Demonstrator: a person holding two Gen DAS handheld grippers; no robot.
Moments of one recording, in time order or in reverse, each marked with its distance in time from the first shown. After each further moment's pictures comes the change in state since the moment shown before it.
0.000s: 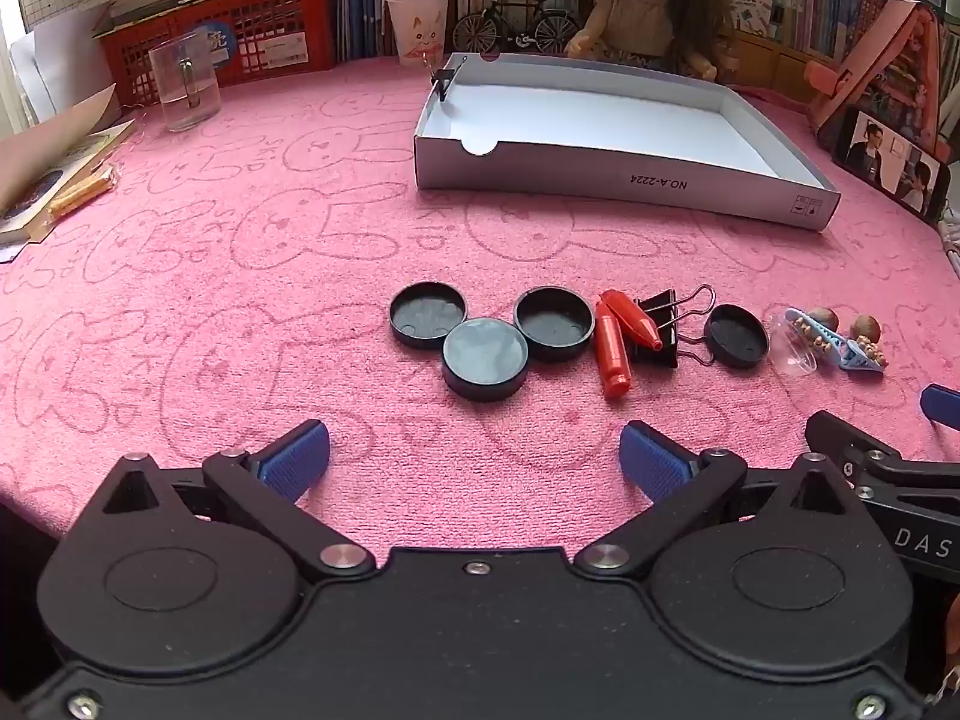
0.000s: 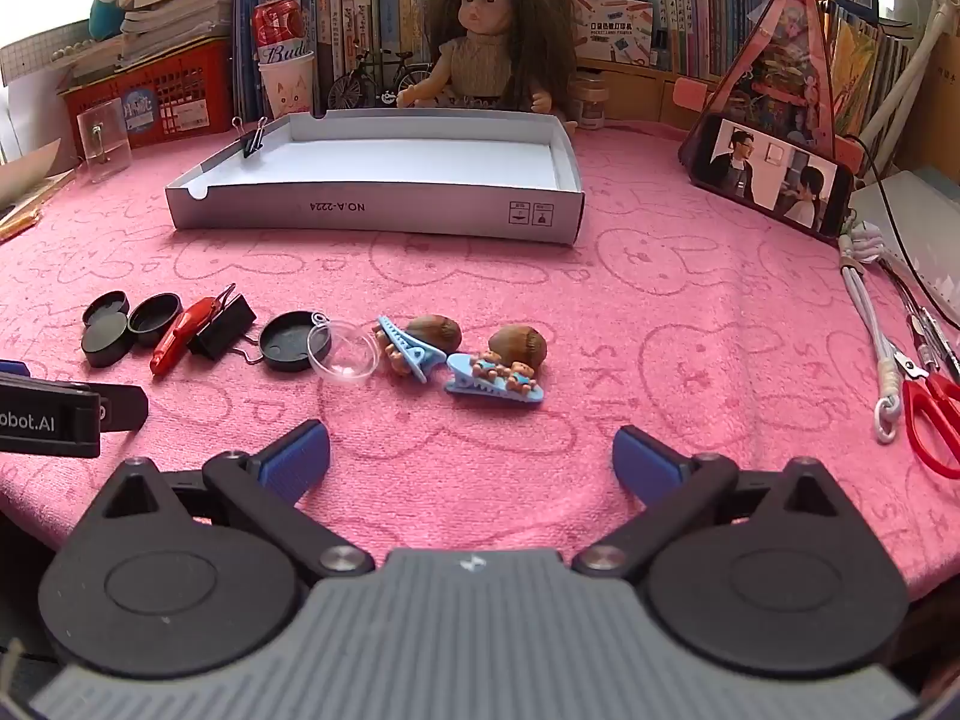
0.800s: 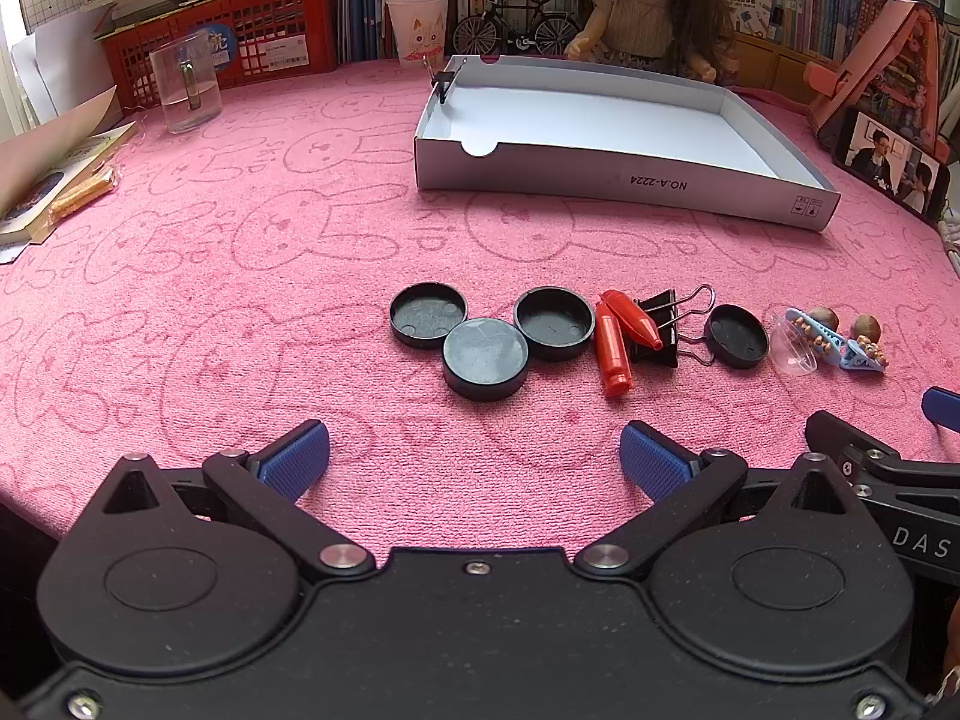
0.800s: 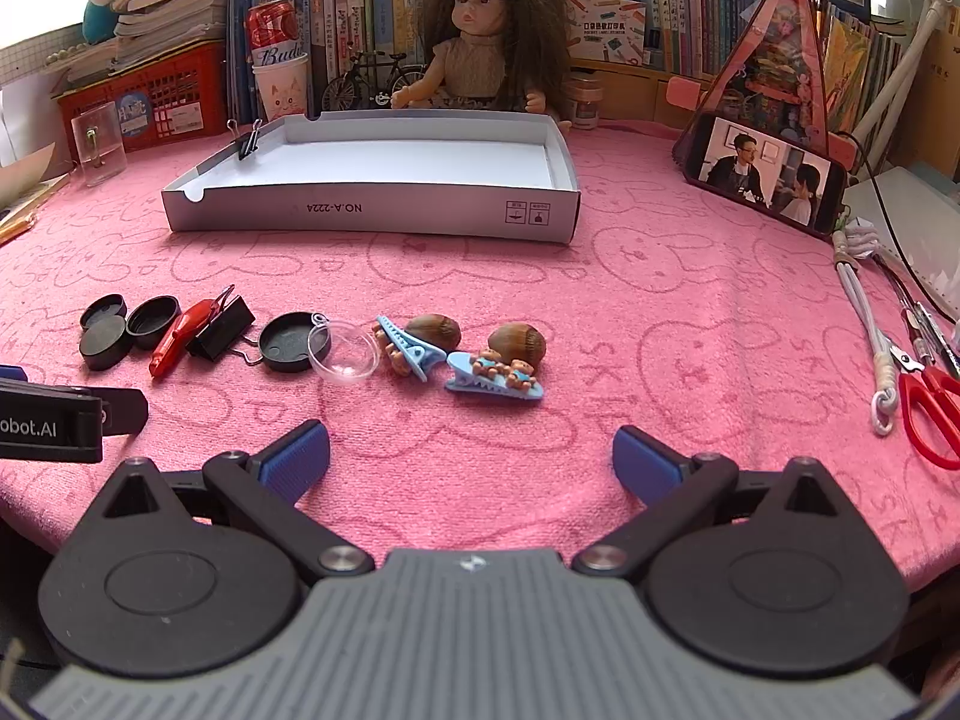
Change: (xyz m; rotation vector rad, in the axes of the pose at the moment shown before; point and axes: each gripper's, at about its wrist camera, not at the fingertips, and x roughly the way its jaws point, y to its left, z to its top) left arm 0.000 0.000 0.000 0.000 -0.001 0.001; right arm -0.001 0.002 -0.001 0.007 -0.004 -0.007
